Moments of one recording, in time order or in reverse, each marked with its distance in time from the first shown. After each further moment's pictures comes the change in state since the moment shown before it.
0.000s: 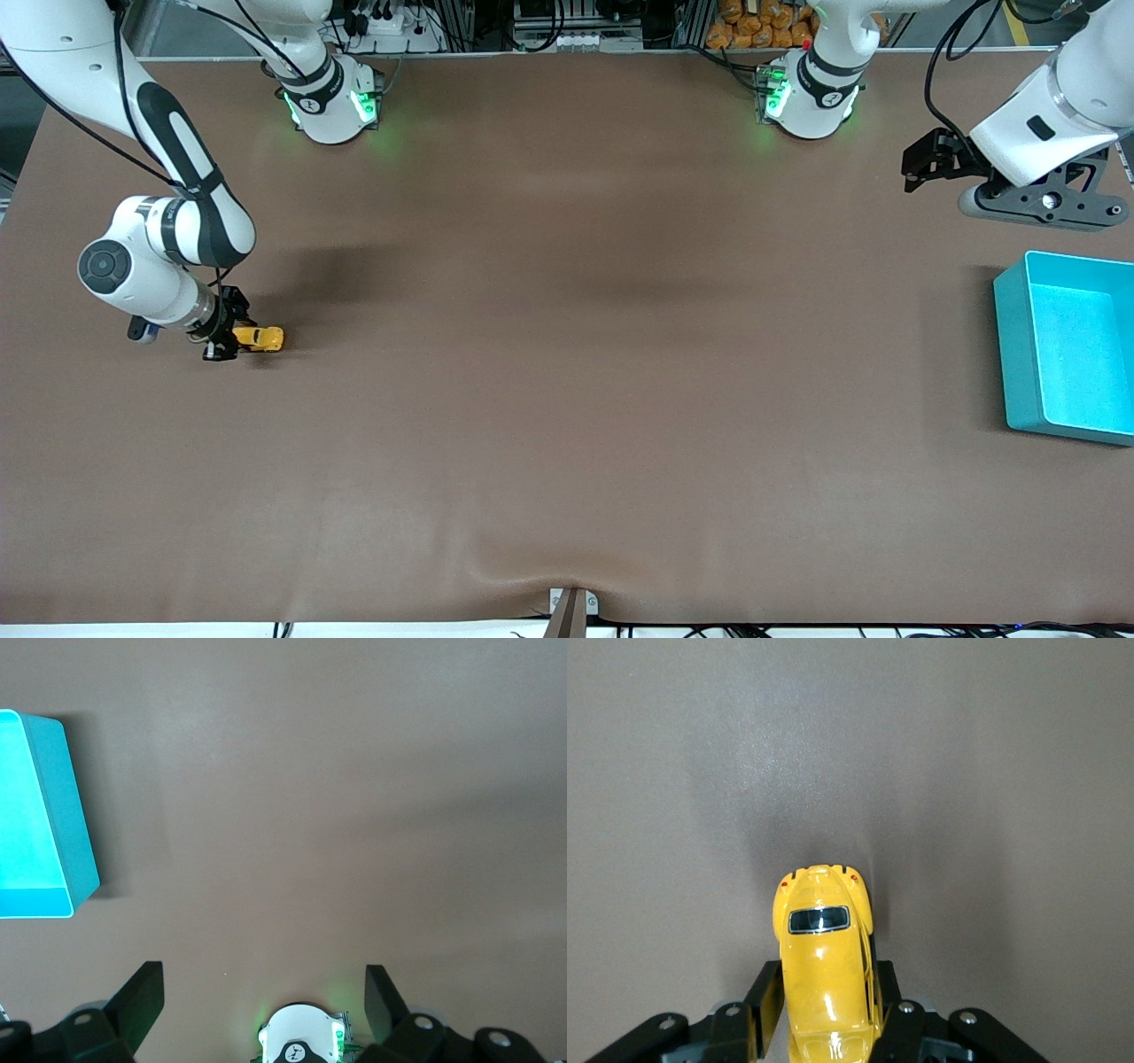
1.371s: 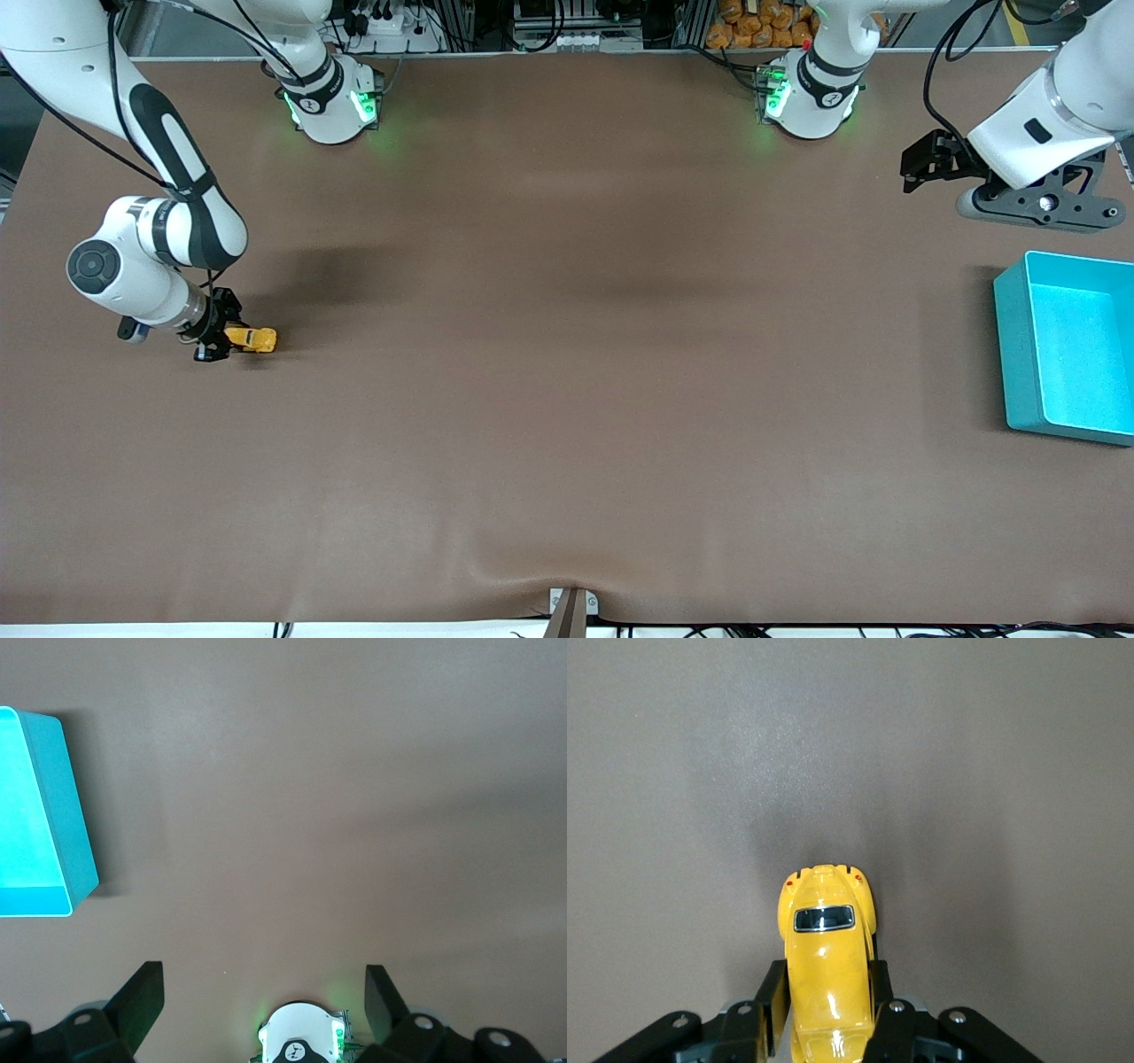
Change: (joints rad) left arm 0.000 0.001 0.000 -0.006 0.000 0.000 0.000; right arm -0.020 0.005 -0.009 0.012 -0.001 -0.002 0.000
